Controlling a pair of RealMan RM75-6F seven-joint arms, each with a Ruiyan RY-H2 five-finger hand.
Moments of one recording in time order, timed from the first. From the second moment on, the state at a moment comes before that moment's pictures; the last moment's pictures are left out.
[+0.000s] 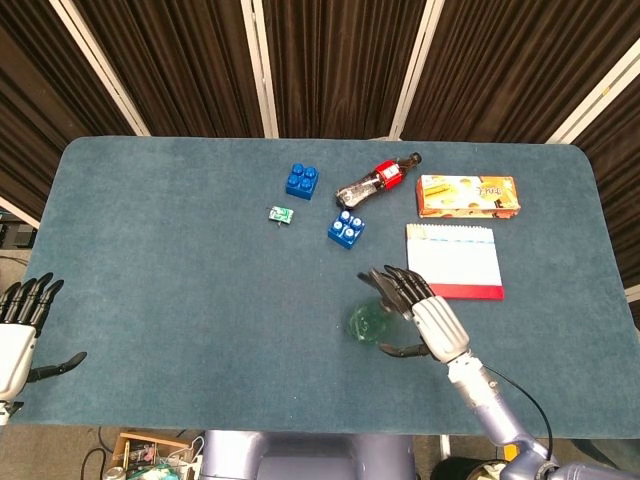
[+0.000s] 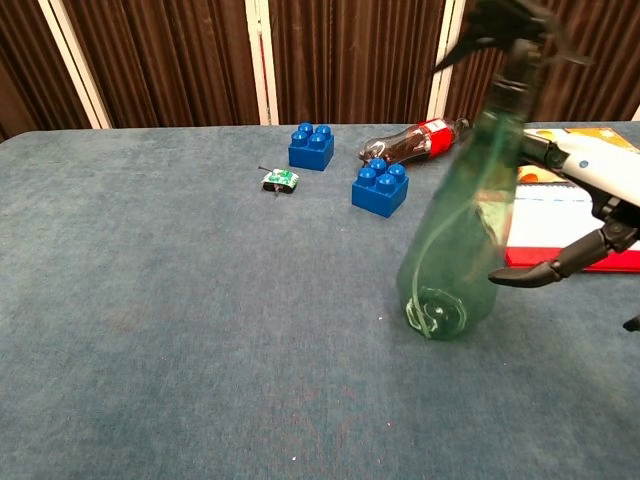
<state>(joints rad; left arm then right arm) -0.08 -1.12 -0.01 -1.58 1.58 1.53 0.04 0.46 -1.48 0.05 -1.53 -1.57 1.27 0.20</state>
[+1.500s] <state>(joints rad) -0.09 -1.14 -0.02 -1.58 1.56 1.51 0.09 0.13 -1.26 0.06 -1.54 -1.38 1.62 -0.28</state>
